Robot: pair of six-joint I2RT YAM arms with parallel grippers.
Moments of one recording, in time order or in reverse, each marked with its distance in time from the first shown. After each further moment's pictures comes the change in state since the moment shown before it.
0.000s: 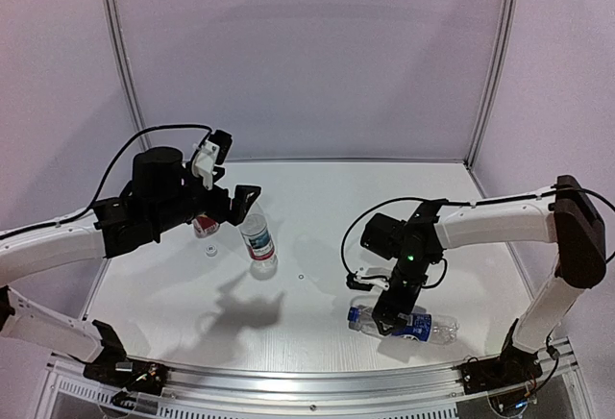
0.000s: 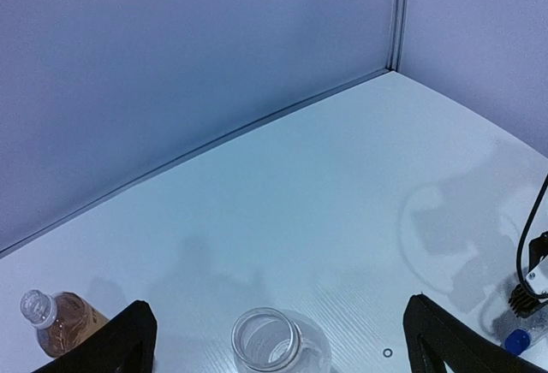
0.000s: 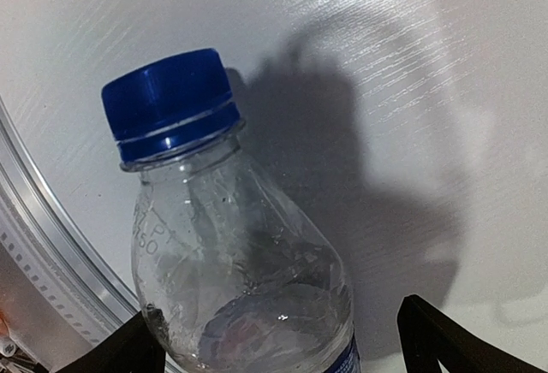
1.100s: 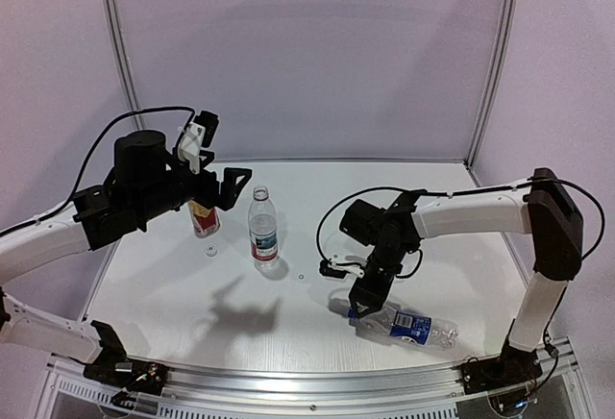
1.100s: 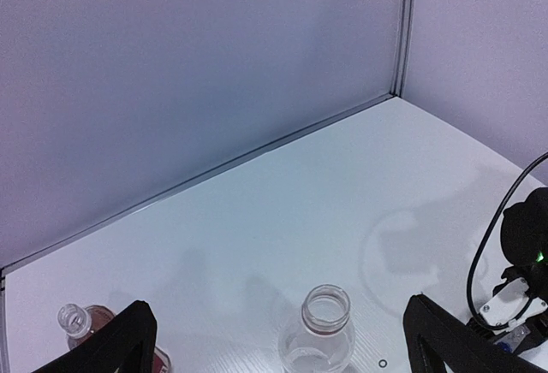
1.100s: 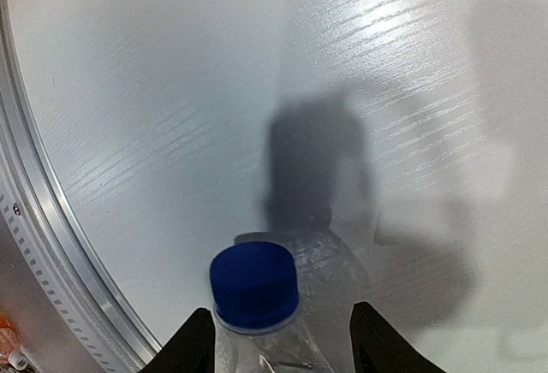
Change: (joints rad) left arm 0.003 -0.066 0.091 -0.110 -0.017 -0.006; right arm 0.000 0.128 0.165 0.079 -0.097 -0.045
